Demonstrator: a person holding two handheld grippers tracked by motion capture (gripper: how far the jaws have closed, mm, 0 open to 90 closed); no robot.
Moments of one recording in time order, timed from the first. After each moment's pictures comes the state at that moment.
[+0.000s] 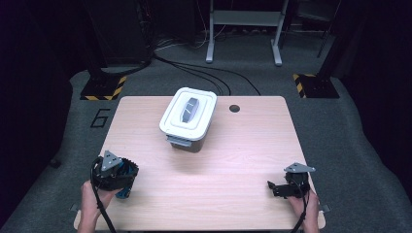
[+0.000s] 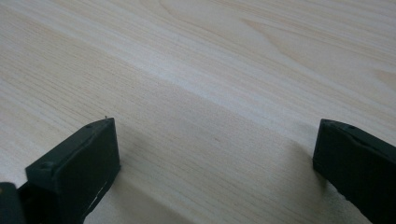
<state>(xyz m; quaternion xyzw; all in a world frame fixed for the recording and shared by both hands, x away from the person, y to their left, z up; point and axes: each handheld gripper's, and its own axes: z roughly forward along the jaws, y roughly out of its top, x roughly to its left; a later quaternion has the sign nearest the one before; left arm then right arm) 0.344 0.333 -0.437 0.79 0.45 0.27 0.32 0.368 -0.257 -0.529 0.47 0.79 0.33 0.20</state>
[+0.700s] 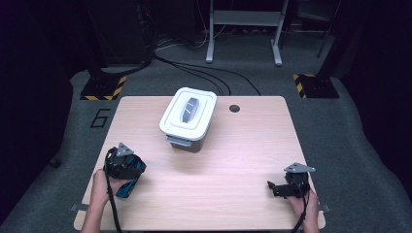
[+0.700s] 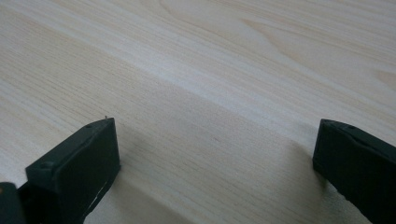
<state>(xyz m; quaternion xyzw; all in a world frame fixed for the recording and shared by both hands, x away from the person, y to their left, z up) 0.397 0.323 -0.467 0.83 0.44 0.20 0.28 0.368 -0.257 -0.529 0.47 0.79 0.33 0.20</state>
